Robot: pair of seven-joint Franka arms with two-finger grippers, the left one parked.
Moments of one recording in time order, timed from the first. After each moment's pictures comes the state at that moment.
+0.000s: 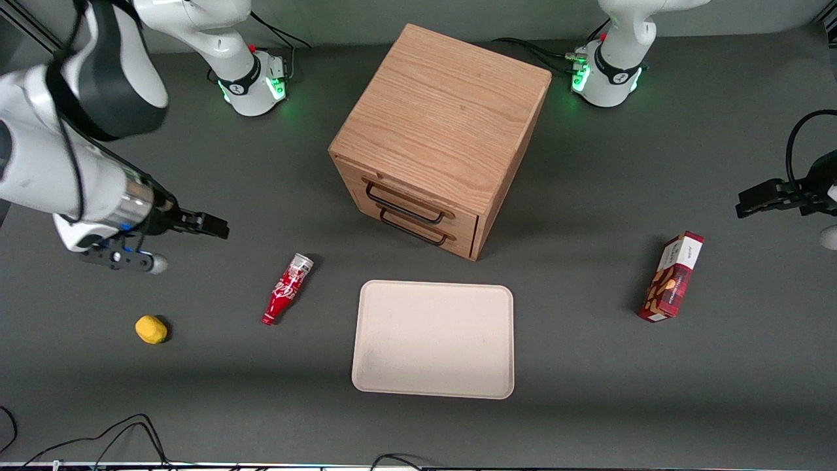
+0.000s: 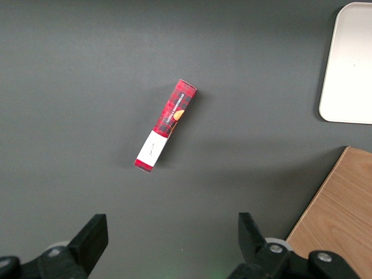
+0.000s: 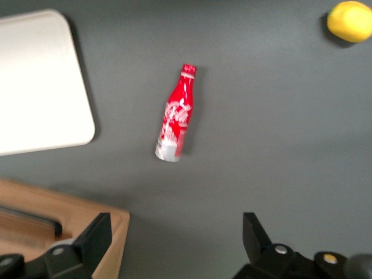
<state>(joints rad) 0.07 0.17 0.12 -1.71 0.08 1.81 0.41</state>
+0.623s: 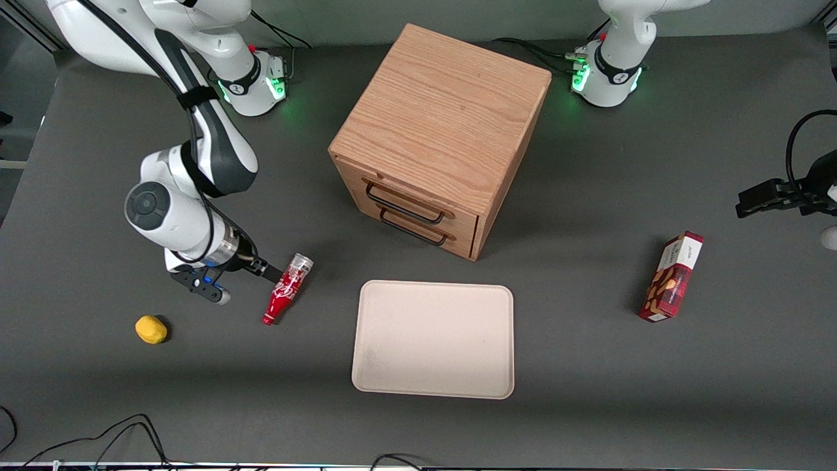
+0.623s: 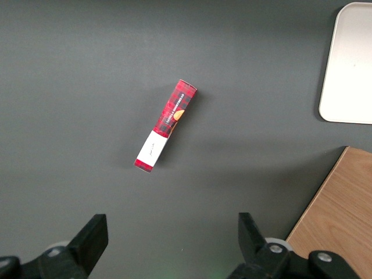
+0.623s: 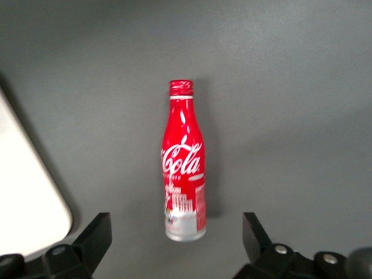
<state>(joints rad) 0.08 0.33 0.16 -1.97 -0.01 2.33 0.76</state>
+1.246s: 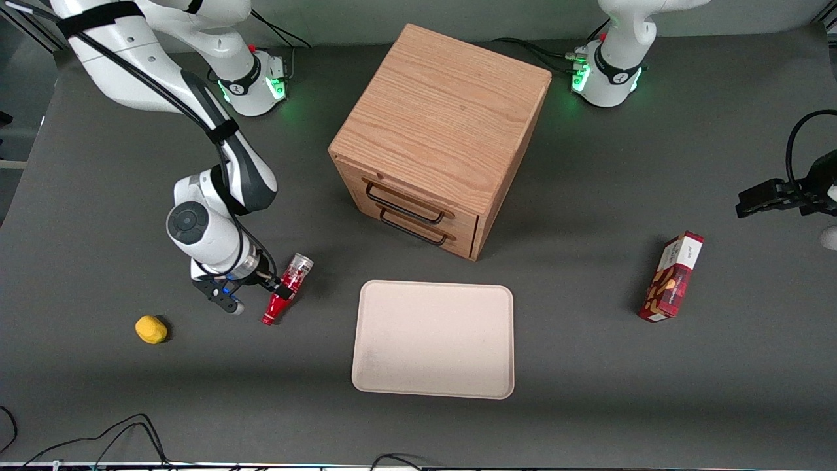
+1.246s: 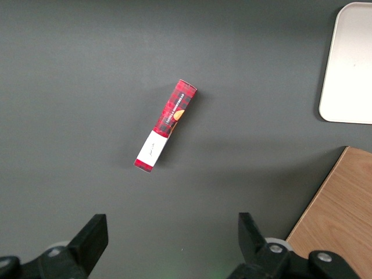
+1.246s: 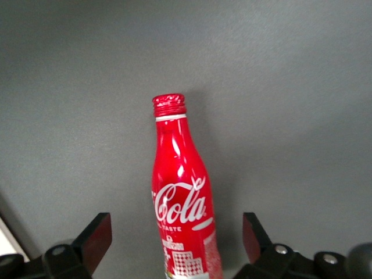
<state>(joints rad) 0.09 0.47 0.17 -1.98 -0.13 2.52 0.97</state>
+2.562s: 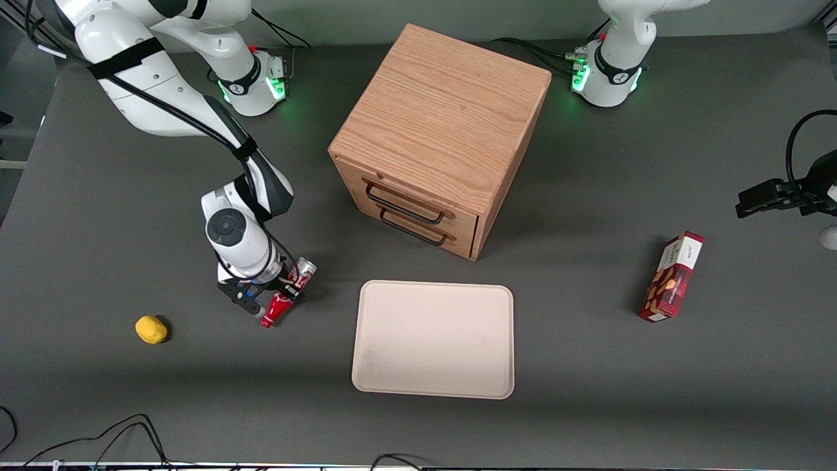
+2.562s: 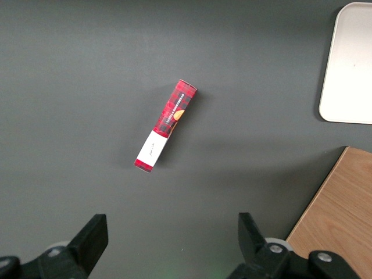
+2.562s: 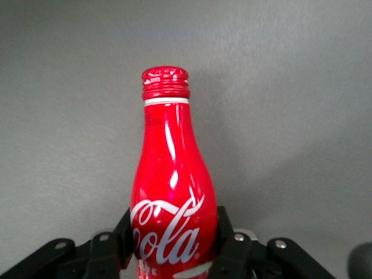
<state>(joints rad) 0.10 0.57 0.17 -1.97 -0.32 2.63 1.14</state>
